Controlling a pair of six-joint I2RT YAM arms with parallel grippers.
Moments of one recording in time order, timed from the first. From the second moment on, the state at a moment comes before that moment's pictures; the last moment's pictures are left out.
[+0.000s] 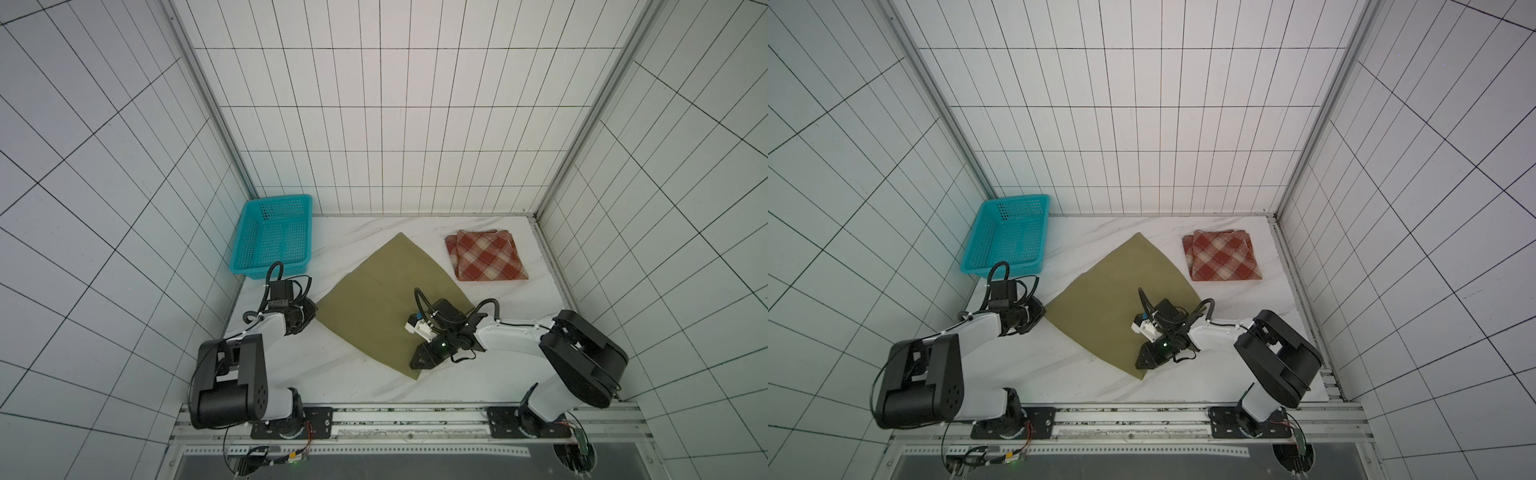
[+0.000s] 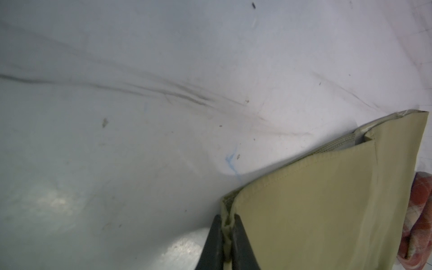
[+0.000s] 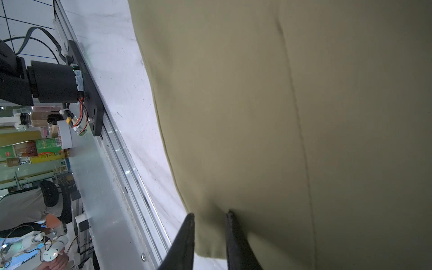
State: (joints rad) left arm 0.15 1.40 0.54 -0.15 0.27 -0.74; right arm 0.80 1.58 0.66 -0.22 -0.61 0.30
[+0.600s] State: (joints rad) left arm 0.15 1.34 0.54 -0.14 0.28 -0.70; right arm 0.91 1.49 0.79 -0.48 -0.20 0.29
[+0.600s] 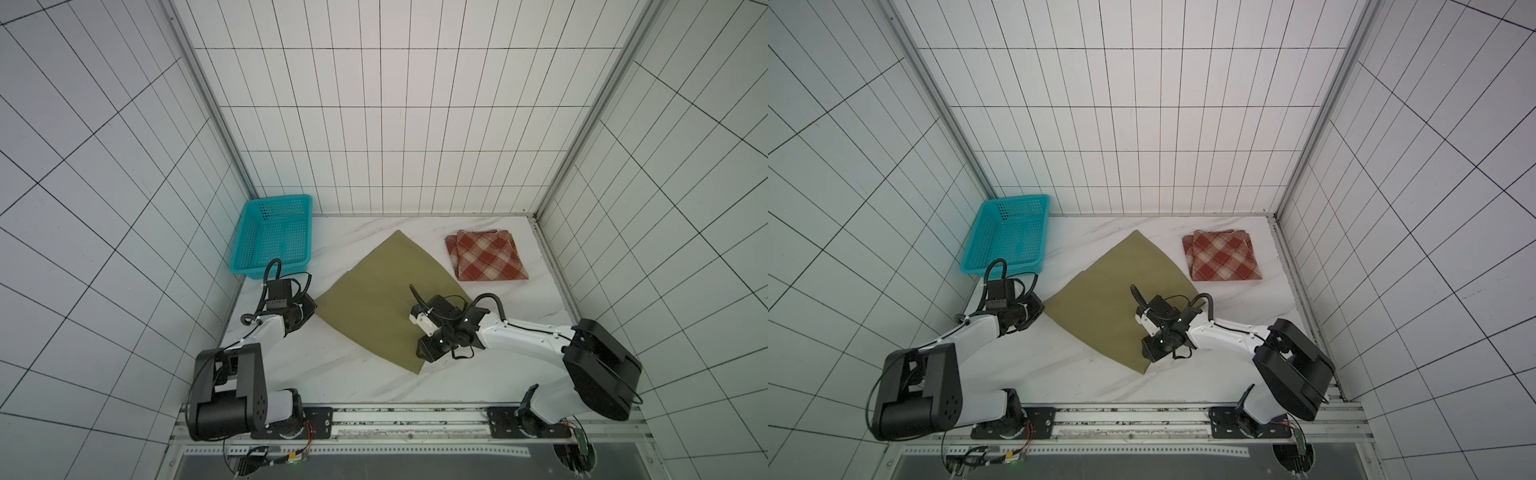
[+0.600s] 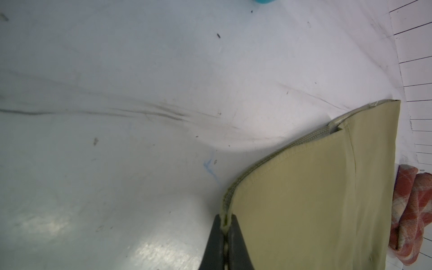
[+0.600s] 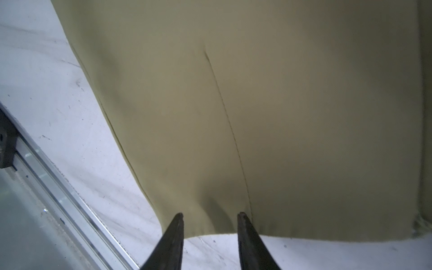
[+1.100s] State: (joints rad) left arm 0.15 1.32 0.54 -0.13 0.29 -0.69; right arm 1.10 1.61 0.88 -0.50 -0.06 0.28
